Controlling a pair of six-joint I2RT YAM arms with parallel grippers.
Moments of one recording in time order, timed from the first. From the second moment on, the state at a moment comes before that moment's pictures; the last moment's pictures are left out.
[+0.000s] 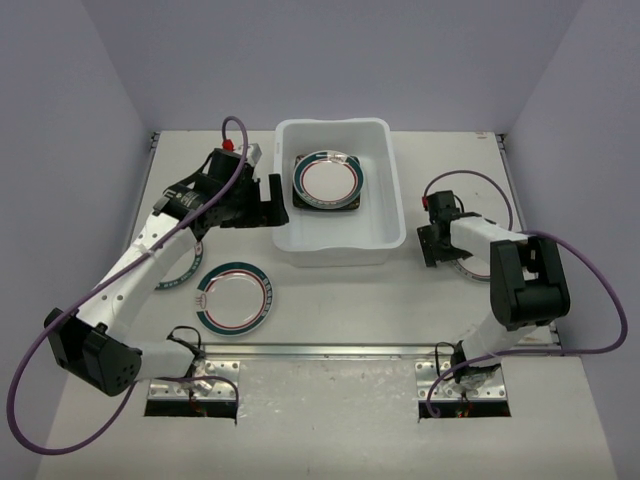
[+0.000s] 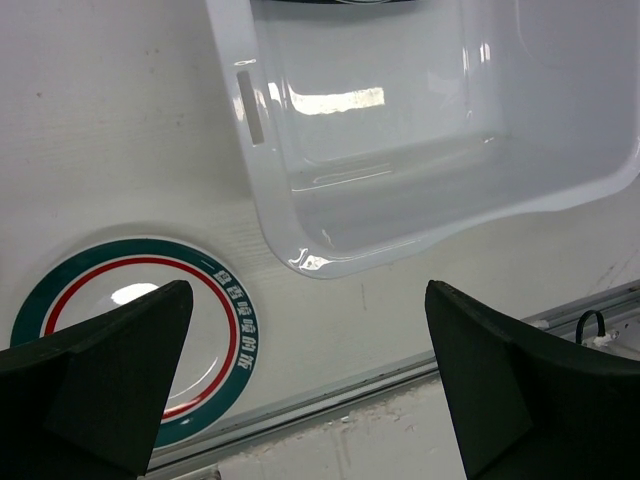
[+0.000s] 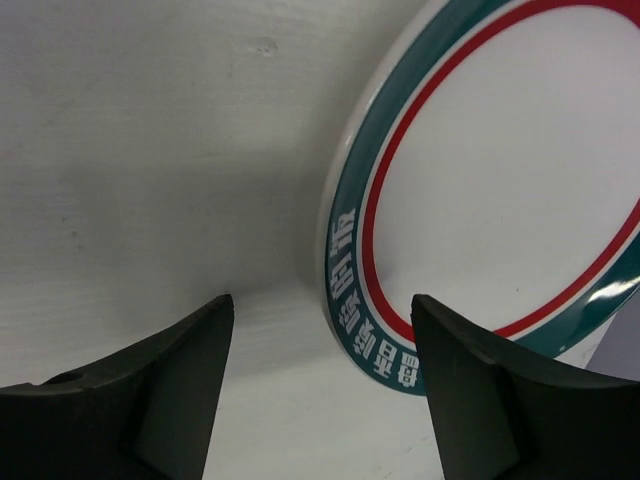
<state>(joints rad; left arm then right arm) -0.41 1.27 1.32 -0.86 0.04 -0.44 0.11 1.66 0.84 -0.41 0.35 -0.09</state>
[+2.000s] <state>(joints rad) -0.26 1.28 1.45 -0.97 -0.27 -0.76 0.69 1.73 1.59 -0.49 0.13 -0.65</state>
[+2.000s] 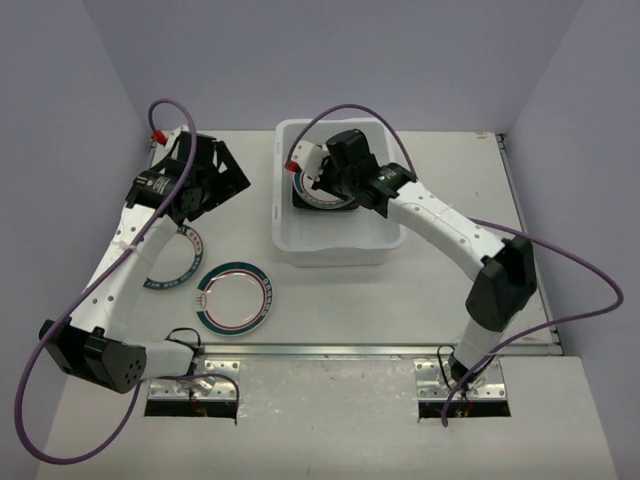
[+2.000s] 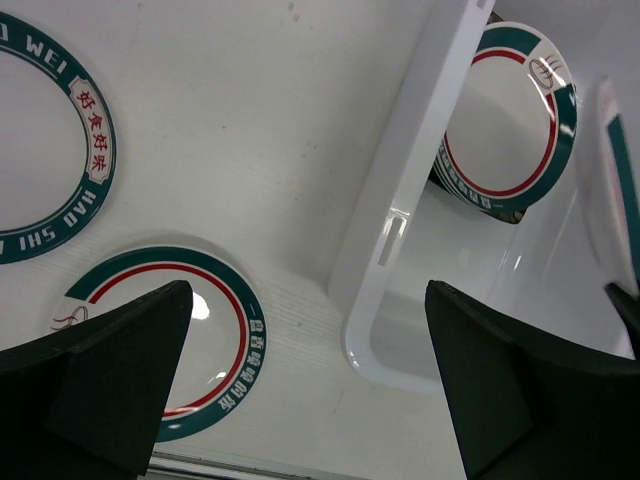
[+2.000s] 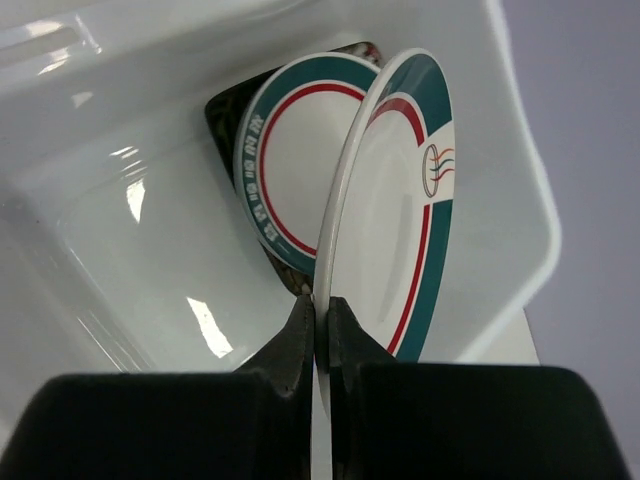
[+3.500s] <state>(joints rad) -0.26 1.22 1.54 -1.16 -0.31 -0.66 0.57 1.78 1.82 -0.58 -0.10 -0.08</state>
